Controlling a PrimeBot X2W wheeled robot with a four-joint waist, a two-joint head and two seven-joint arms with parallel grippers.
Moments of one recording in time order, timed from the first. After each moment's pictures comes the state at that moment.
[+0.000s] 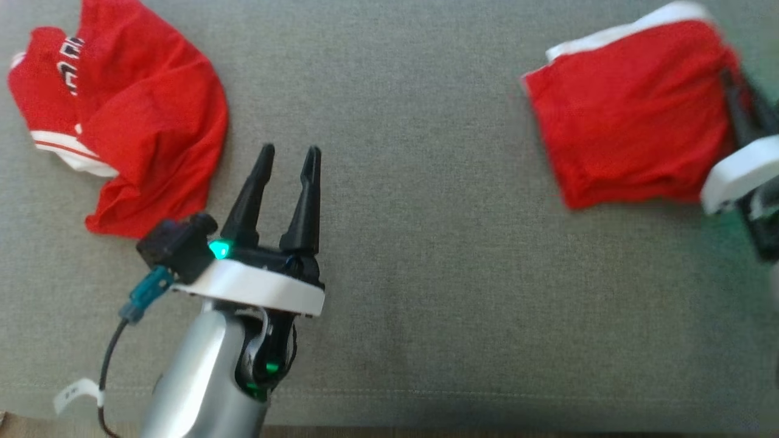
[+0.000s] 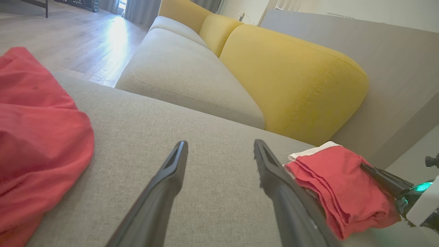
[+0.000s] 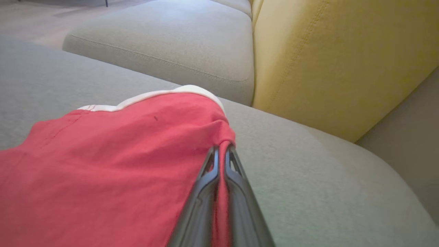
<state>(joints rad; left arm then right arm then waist) -0.25 0.04 -0.34 0.11 -0.48 -0.03 -0.26 -0.60 -0.38 0.12 0.60 0.09 0.13 -0.08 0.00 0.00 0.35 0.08</state>
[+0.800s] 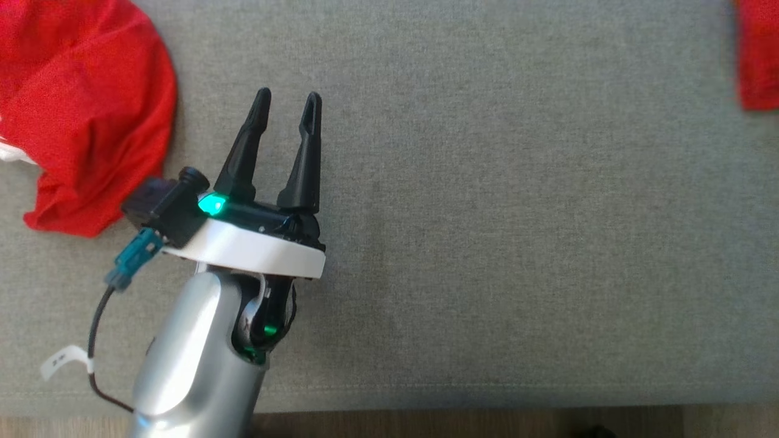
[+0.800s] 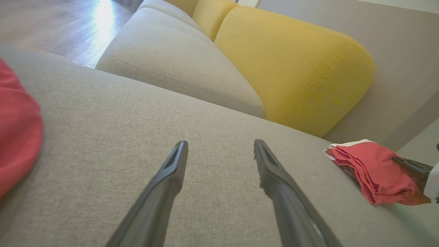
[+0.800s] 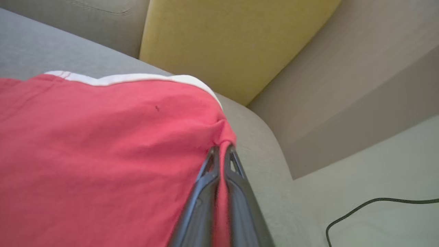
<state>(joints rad) -0.36 0.04 -0.35 0.09 -0.47 -0.03 -0.26 -0.84 -0.58 -0.10 0.78 -0.13 0.13 0.02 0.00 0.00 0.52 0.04</state>
